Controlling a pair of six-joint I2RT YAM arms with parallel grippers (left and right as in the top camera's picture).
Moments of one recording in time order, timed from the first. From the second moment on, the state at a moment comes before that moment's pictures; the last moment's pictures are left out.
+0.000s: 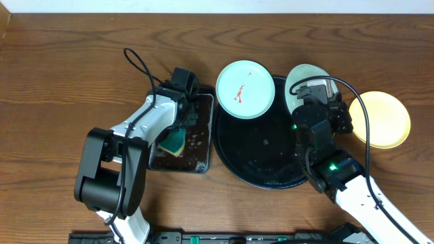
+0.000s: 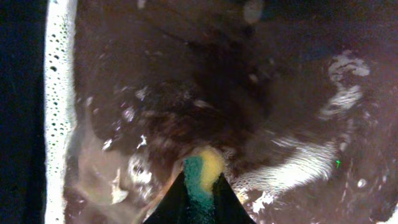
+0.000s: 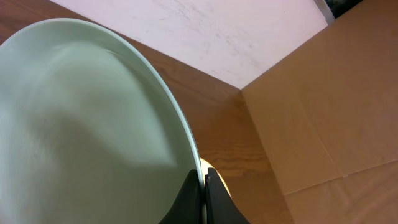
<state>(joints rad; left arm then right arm) -0.28 1.87 1.13 -0.64 -0.11 -0.40 0.53 1.14 0.72 -0.11 1.00 -0.28</state>
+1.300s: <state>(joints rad) -0.27 1.83 1.18 -0.87 -0.02 -0.34 -0.23 1.14 0.72 -0.36 0.35 0.44</state>
